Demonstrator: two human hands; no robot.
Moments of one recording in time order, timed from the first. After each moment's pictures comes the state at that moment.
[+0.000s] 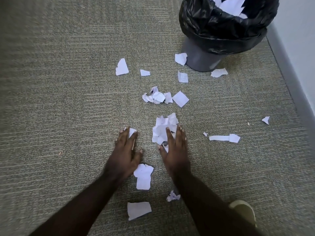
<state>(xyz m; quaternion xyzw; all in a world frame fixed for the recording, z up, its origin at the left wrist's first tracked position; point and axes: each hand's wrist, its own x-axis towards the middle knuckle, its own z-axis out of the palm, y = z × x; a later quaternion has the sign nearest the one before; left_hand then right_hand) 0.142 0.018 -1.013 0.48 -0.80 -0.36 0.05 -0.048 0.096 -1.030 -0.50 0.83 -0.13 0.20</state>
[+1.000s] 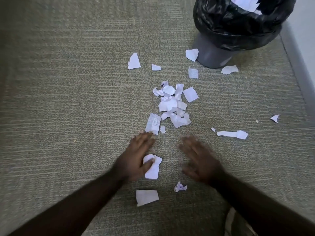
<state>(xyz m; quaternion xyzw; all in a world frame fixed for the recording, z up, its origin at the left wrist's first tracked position) 0.162 0.039 -1.003 0.34 -0.87 -0.36 0.05 -0.110 0.152 -0.990 -0.76 0.61 -0.08 0.20</state>
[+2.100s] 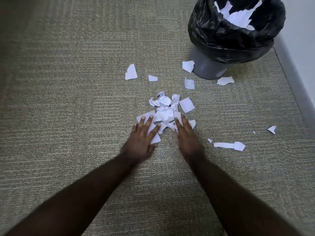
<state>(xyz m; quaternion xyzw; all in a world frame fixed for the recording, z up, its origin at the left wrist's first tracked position) 0.101 -0.021 -1.028 0.35 -0.92 -0.17 0.00 -0.105 0.053 -1.016 -0.62 0.75 -0.15 0.19</state>
